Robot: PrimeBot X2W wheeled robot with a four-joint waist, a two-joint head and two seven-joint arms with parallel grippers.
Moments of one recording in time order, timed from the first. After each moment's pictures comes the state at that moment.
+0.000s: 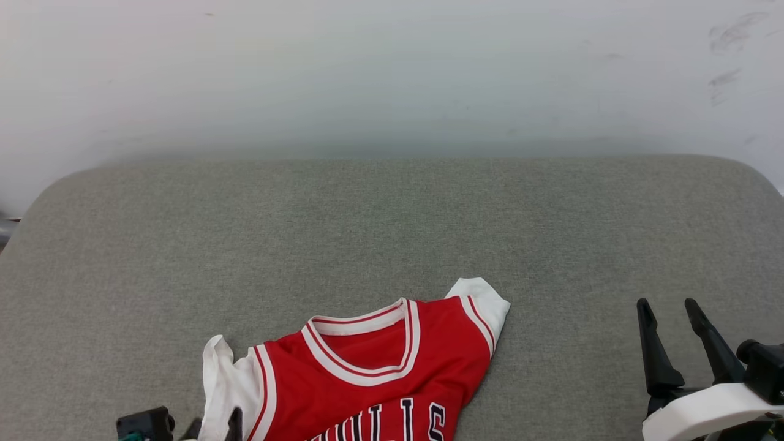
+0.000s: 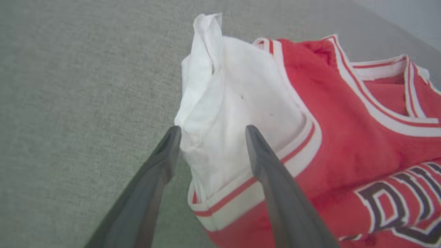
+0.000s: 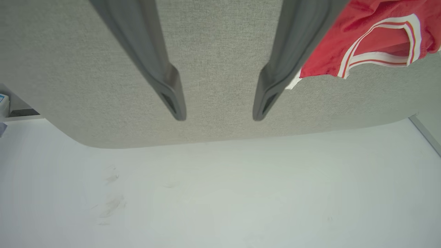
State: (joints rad) left arm 0.12 0.35 -0.28 0.20 -0.72 0.21 0.03; right arm 0.09 -0.05 -0.11 -0.08 0.21 0.13 0.00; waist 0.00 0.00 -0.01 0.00
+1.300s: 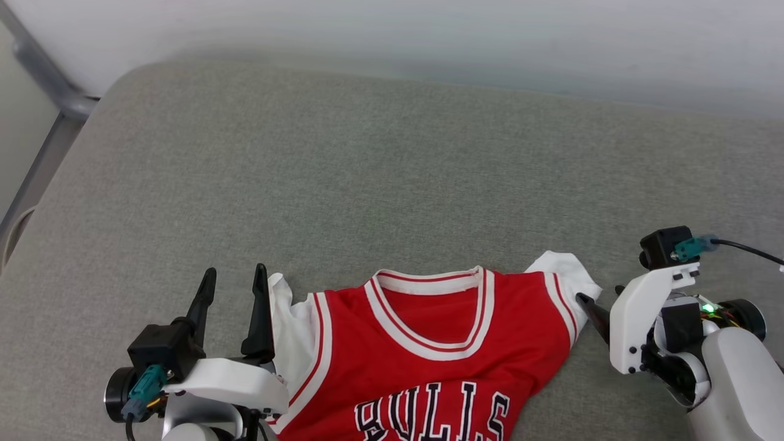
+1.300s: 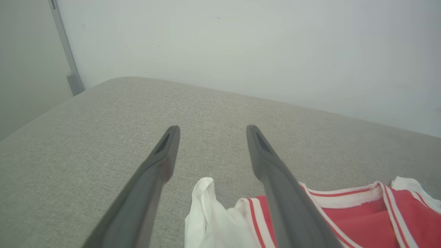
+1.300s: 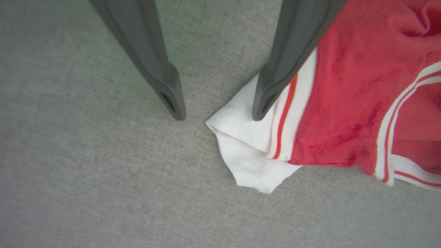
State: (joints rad) left arm -0.08 0.31 -0.33 -0.02 -0.51 0.28 -0.23; right arm -0.34 -0.22 0.11 0.35 0.34 0.13 0.58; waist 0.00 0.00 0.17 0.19
